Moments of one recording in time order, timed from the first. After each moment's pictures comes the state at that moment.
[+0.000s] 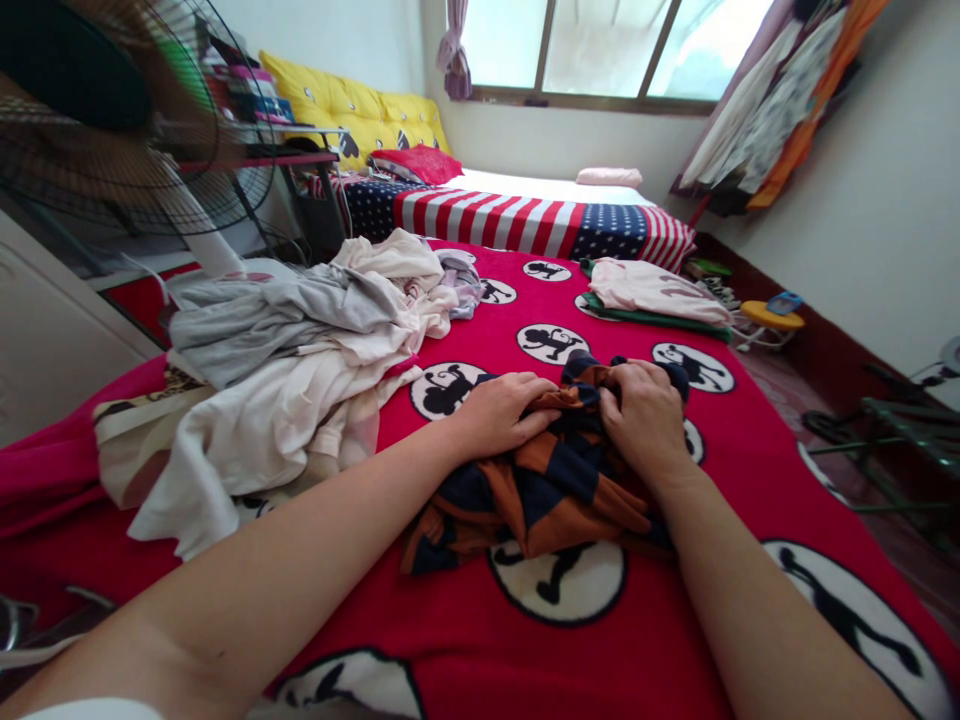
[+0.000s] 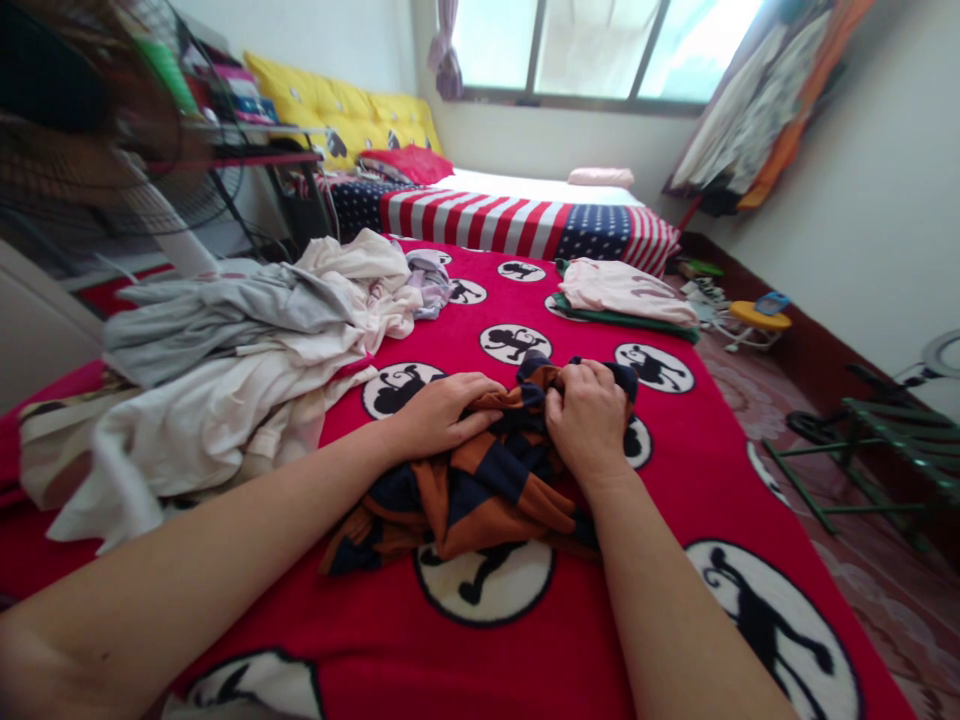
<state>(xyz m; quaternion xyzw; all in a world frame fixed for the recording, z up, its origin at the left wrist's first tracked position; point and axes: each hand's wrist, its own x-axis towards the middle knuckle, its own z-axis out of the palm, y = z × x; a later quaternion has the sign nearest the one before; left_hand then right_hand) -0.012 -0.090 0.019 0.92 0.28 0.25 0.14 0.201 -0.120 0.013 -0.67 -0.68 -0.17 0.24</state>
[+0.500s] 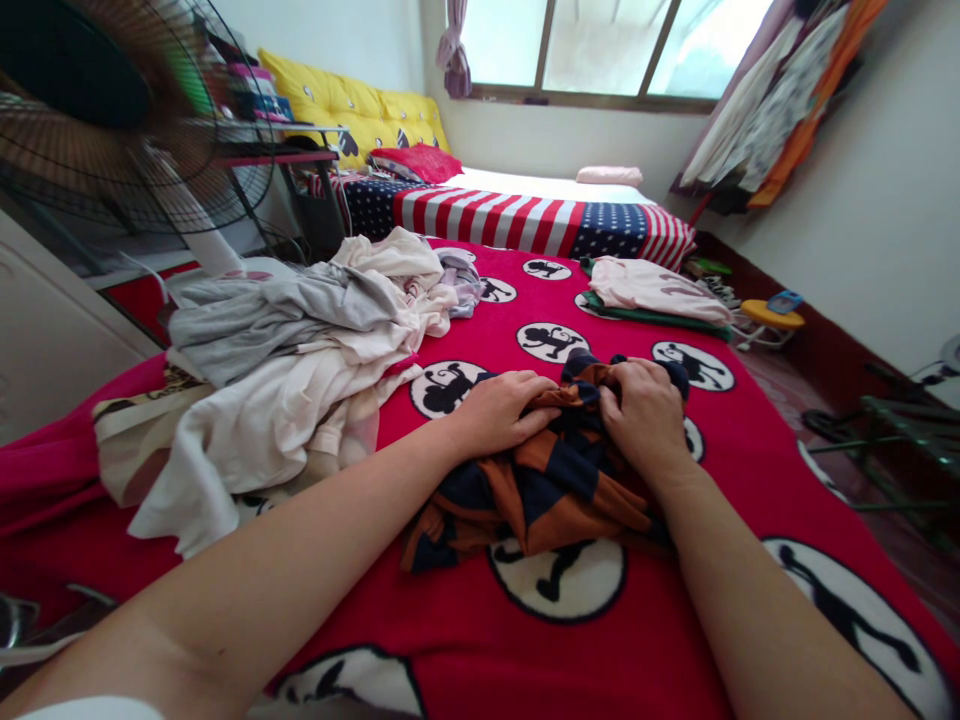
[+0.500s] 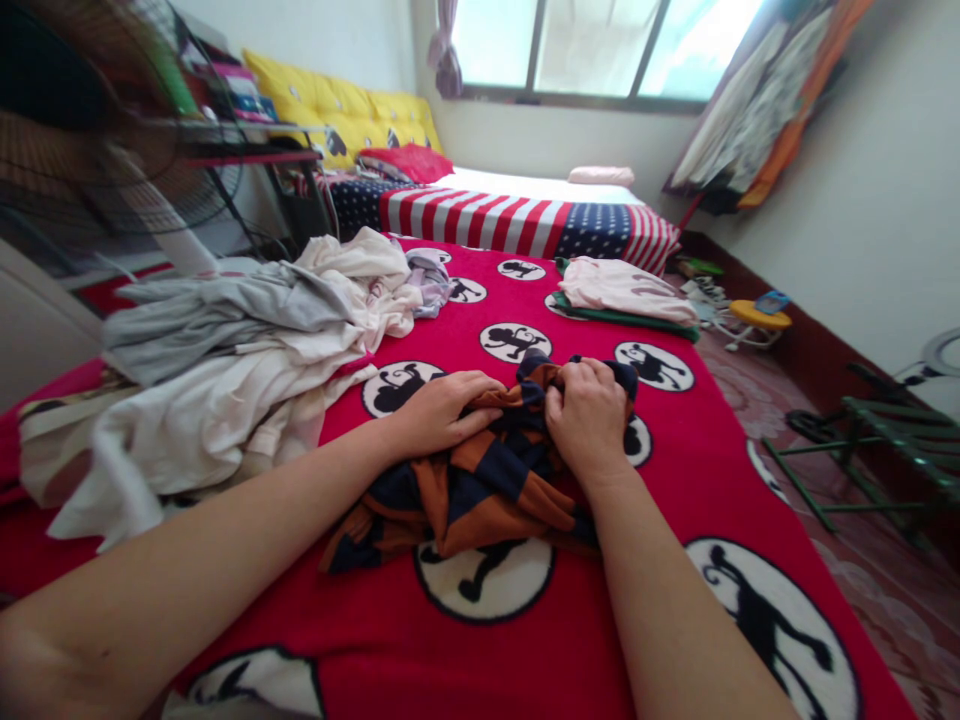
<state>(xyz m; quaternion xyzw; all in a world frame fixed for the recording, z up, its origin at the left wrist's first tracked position) -0.012 -0.090 0.020 0.91 0.29 0.25 0.14 0.201 -0.120 0.014 -0.68 -0.68 -0.17 0.22</state>
